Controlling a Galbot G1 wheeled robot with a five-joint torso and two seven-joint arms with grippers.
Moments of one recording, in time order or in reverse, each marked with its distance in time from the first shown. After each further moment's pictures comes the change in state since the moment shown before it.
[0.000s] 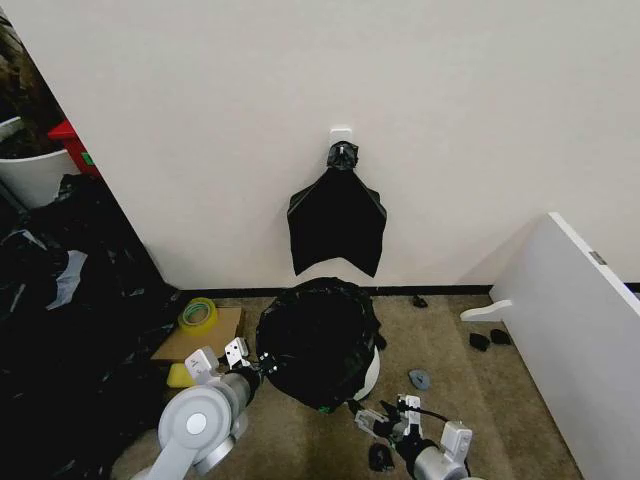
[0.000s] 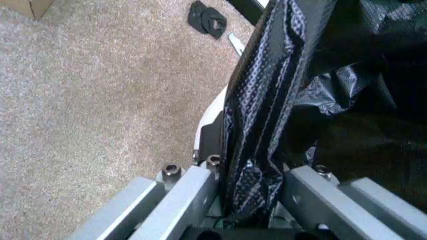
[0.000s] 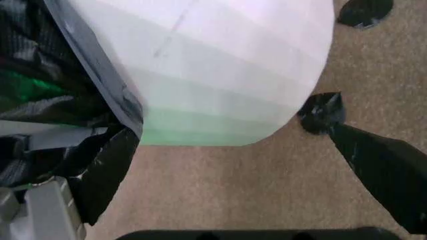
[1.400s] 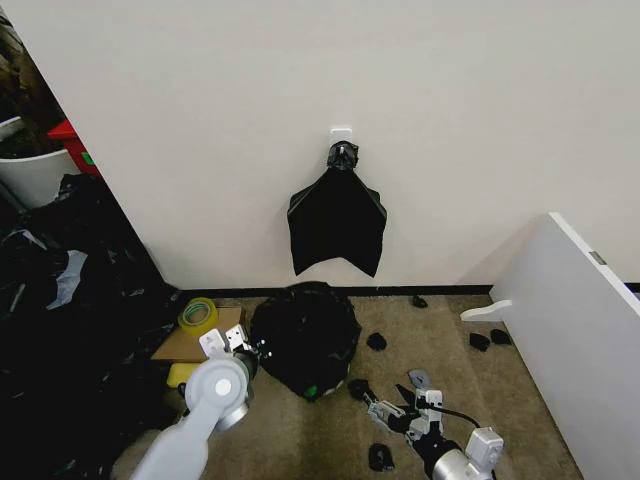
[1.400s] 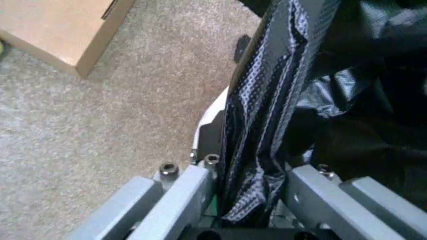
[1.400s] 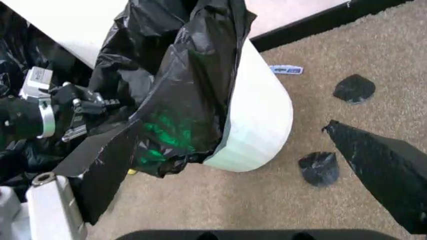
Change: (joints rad) left arm -0.211 -0.048 0.062 0.247 0.119 0.016 -0.066; right arm -0.127 -0.009 0.078 0.181 -0.095 0.086 -0.027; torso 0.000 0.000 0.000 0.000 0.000
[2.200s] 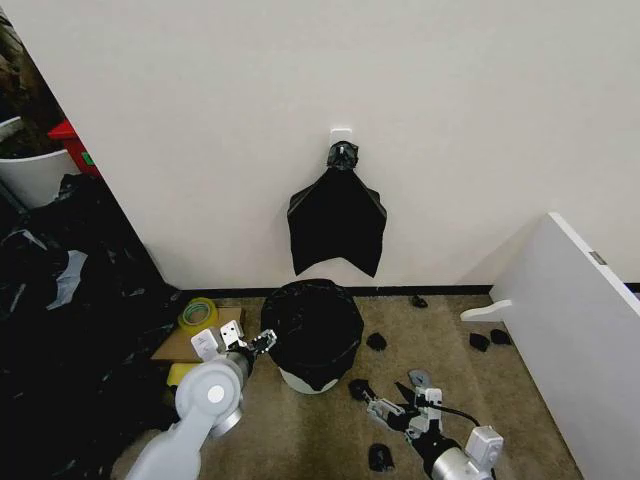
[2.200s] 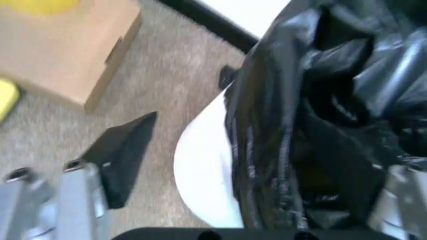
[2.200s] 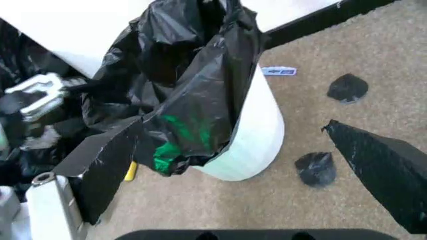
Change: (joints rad) left arm 0.128 0.046 -0.047 -0.134 0.163 -0.038 0.160; right arm 0.005 0.030 0.000 -0.006 -0.001 0.004 0.022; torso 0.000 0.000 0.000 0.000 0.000
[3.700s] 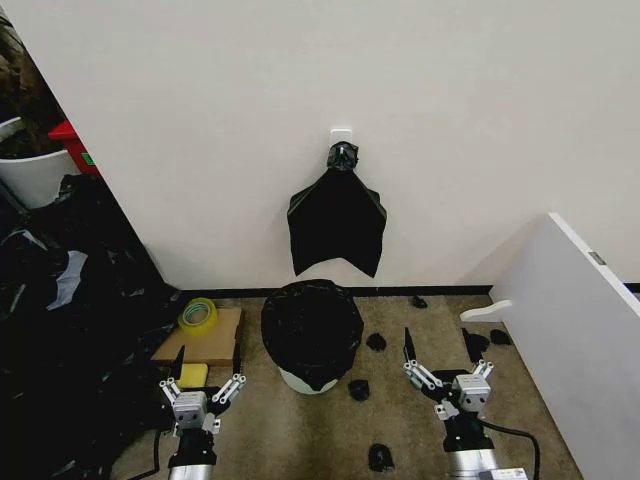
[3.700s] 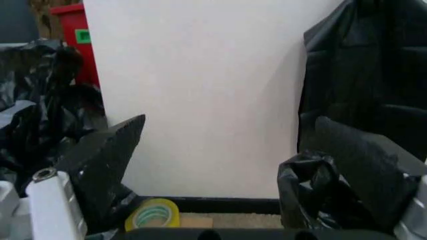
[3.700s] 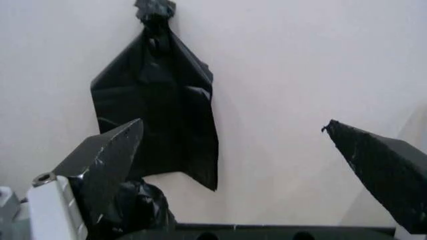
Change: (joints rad) left arm 0.575 -0.136 -0.123 -0.055 1.155 -0.889 0.350; right arm -0.065 0.331 0.096 -0.002 -0.755 0.618 -0.013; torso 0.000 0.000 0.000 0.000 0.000
